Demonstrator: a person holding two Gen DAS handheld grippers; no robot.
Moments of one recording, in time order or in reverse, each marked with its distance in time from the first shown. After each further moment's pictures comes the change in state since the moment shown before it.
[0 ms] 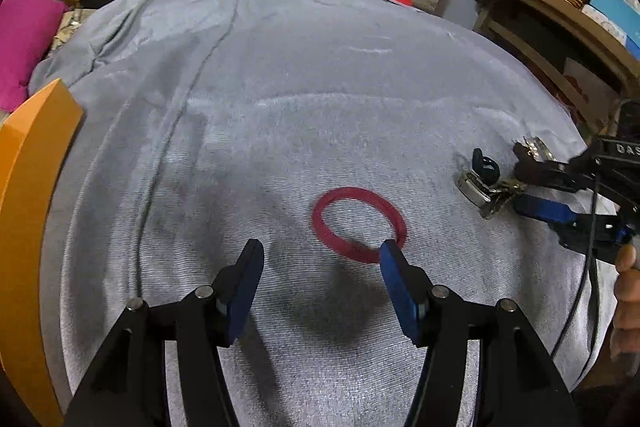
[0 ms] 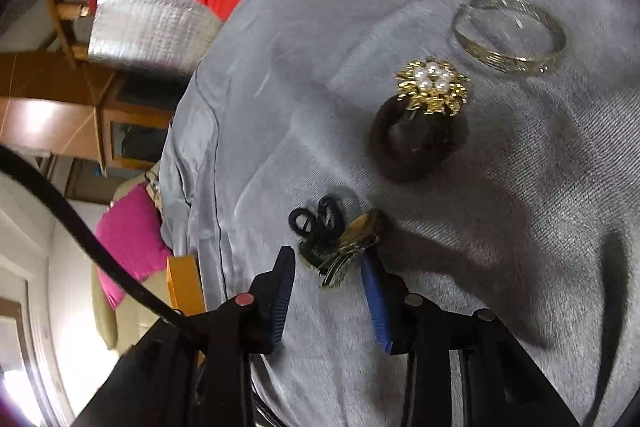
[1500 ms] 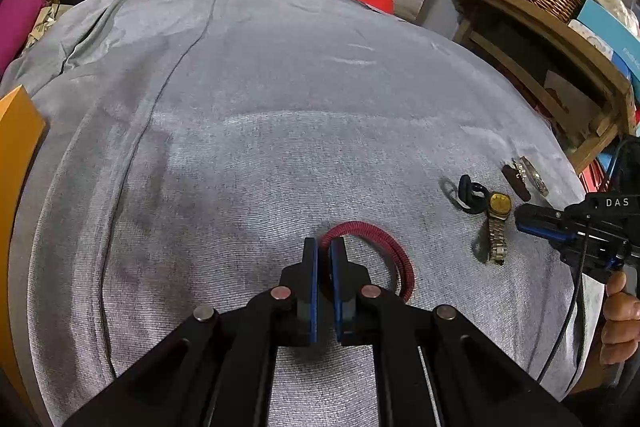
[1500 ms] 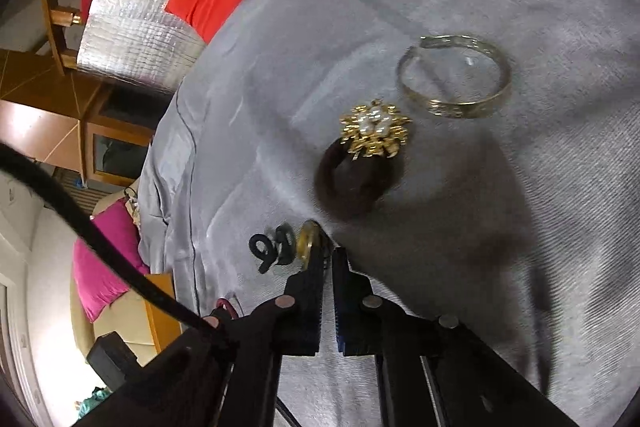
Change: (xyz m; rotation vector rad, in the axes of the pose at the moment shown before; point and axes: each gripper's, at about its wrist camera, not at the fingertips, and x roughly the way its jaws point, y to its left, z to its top) left arm 0.024 0.005 0.022 -0.011 -0.029 -0.110; right arm -0.017 -0.016 0.005 -0.023 -0.074 -0.076
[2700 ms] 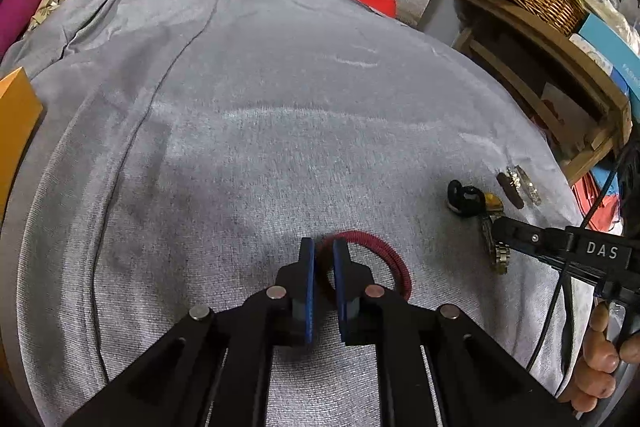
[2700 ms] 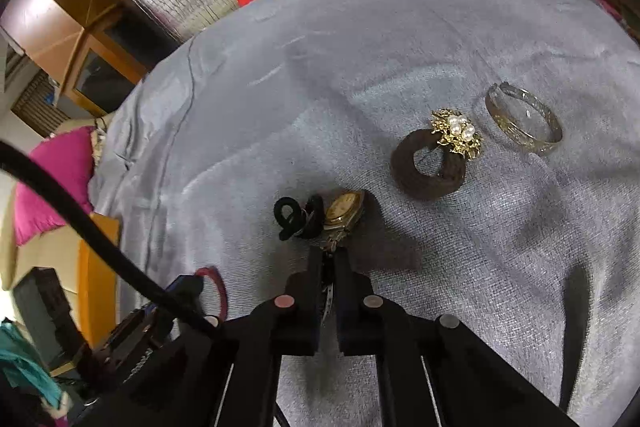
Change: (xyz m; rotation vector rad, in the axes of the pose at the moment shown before) left arm -0.004 0.001 -0.004 -0.047 -0.008 -0.036; right arm 0.013 0.060 -0.033 -0.325 -0.056 -0.201
